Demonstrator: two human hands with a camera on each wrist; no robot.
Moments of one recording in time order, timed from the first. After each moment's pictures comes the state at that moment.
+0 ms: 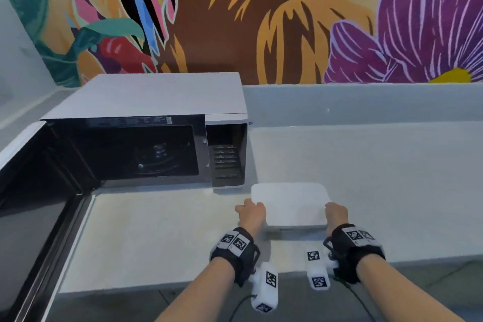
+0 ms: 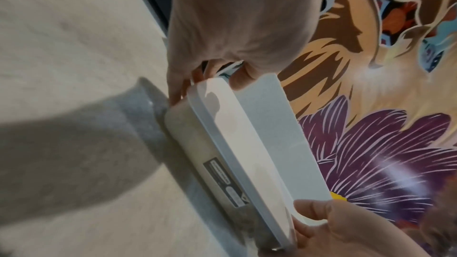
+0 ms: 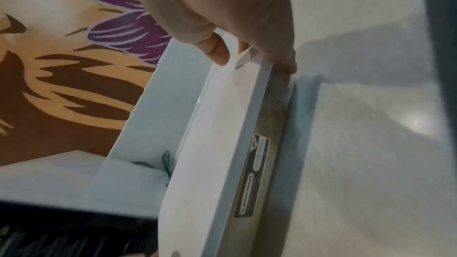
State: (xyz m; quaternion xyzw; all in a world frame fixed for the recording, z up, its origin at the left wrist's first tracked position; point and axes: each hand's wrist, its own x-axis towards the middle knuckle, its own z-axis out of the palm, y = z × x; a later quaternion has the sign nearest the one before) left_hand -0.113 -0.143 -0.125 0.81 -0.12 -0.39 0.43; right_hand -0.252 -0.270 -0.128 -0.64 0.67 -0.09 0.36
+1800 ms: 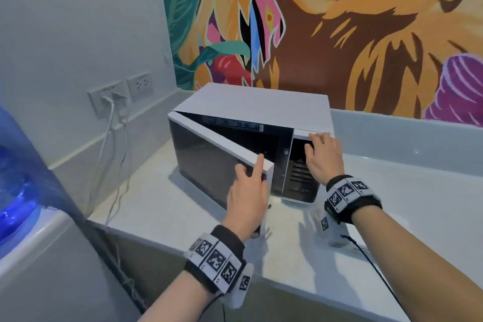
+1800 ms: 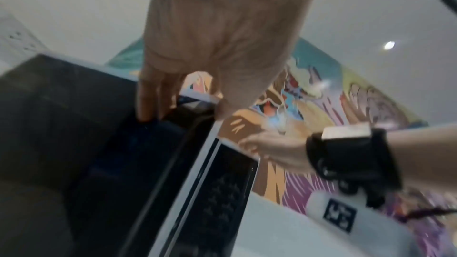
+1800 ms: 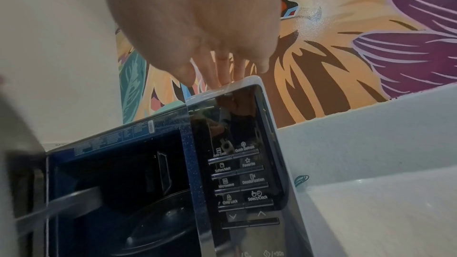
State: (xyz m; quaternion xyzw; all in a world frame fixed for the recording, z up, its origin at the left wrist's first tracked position) left_hand -0.060 0.019 -0.007 0.92 -0.28 0.04 0.26; right_hand -0.067 -0.185 0.012 -0.93 0.26 -0.24 0.11
